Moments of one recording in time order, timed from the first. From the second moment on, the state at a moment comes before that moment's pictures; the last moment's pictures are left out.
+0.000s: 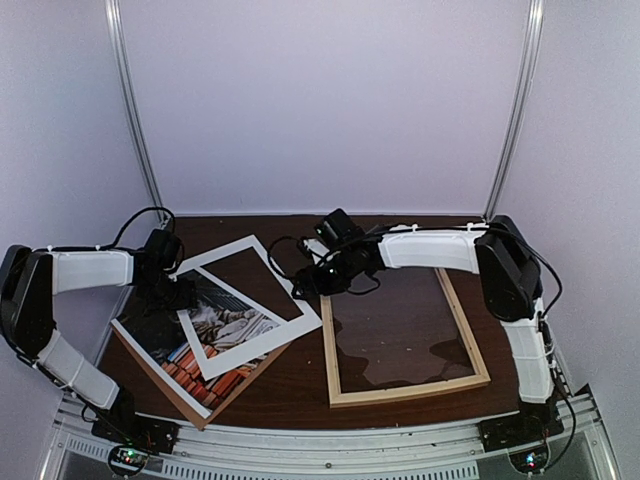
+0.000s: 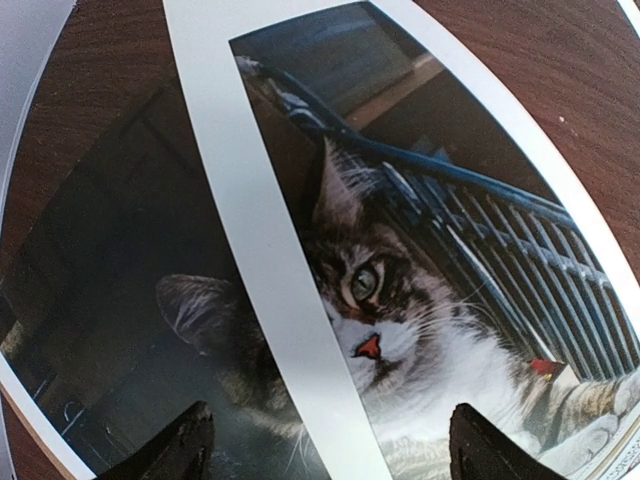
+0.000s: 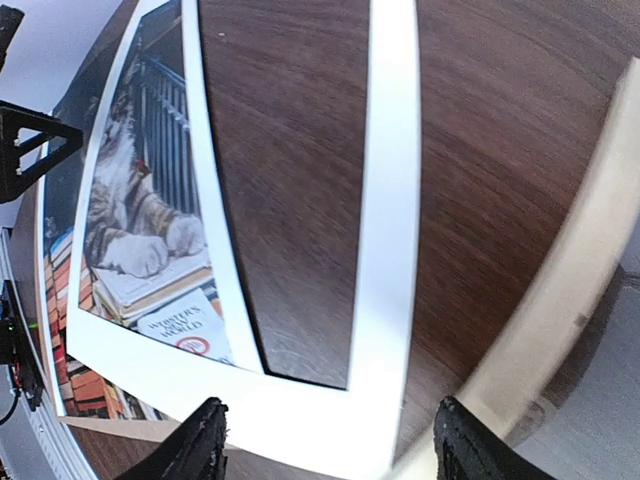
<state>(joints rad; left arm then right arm) -0.23 1.49 0.81 -0.47 -0.17 -0.43 0.82 2.19 1.72 -0.43 -0.26 0.37</state>
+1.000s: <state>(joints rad) -0.23 1.49 0.78 -0.46 -0.15 -0.44 0.84 2.38 2.00 -0.64 -0.04 0.42</state>
